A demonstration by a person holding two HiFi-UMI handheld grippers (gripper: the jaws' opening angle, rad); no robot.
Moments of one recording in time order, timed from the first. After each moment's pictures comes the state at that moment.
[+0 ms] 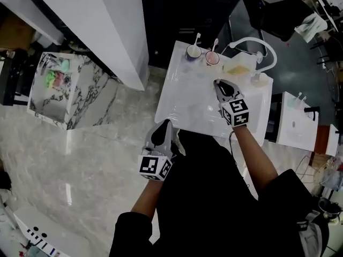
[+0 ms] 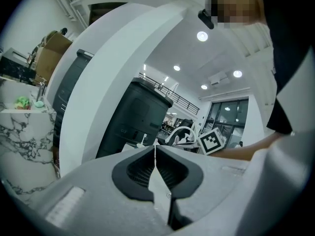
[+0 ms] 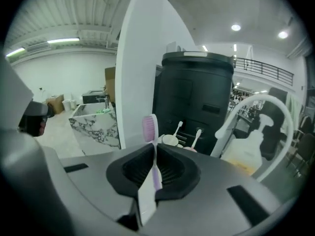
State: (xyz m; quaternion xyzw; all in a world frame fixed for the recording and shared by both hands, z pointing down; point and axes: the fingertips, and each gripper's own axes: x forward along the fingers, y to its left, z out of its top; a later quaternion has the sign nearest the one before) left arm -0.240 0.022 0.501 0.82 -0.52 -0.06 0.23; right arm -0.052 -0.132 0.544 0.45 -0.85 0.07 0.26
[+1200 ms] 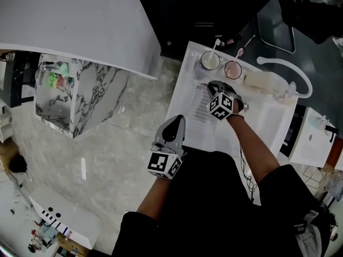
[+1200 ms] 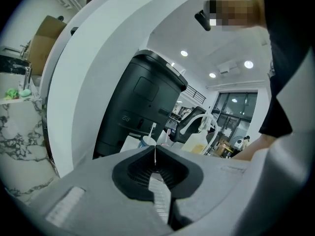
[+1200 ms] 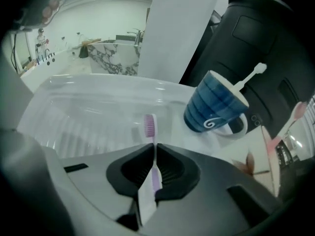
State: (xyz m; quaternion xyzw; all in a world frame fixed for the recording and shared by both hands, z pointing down) left arm -0.207 -0.123 0.568 0.80 -0.52 0.00 0.28; right arm -0.089 -0.233 0.788 0.24 -0.81 -0.03 0.53
